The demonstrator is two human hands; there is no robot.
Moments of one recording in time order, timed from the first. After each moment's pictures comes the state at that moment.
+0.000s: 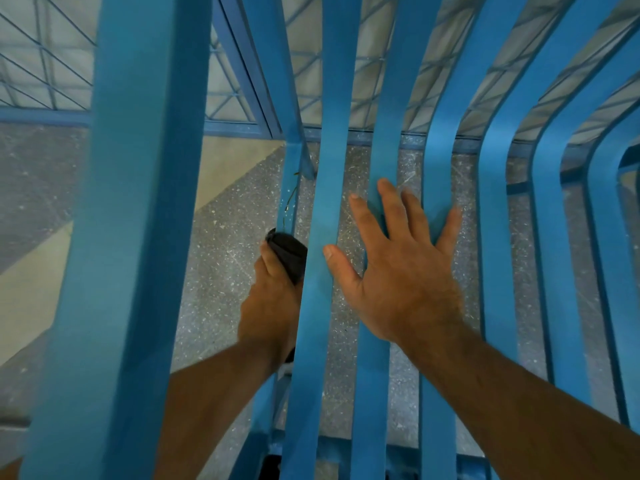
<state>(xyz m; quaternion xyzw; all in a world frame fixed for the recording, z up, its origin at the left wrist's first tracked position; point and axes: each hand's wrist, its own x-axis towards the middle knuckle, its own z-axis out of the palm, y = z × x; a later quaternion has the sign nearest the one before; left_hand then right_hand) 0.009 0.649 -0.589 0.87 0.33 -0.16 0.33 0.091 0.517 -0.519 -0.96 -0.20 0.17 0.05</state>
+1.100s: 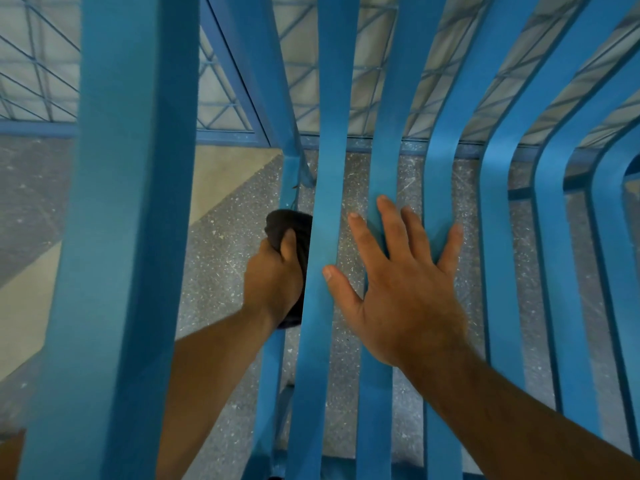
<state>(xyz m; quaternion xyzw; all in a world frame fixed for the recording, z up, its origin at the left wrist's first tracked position) 0.067 0.675 -0.618 0.82 0.39 -0.08 0.40 0.092 0.518 -0.518 -0.96 -0.21 0.18 0.05</state>
